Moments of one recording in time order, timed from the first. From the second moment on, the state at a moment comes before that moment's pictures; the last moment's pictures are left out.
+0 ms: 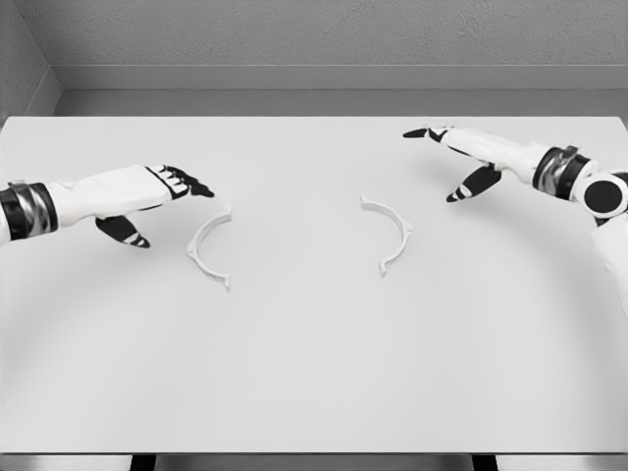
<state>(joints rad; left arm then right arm) -0.53 0.70 -0.42 -1.36 -0.44 -0.61 -0.61 -0.73 -0.41 0.33 -0.84 0.42 -0.61 0.61</state>
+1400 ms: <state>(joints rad) -0.58 0.84 -0.47 -1.39 -0.33 -0.61 -0.61 -0.63 -0.35 0.39 -1.06 0.43 -0.61 0.61</state>
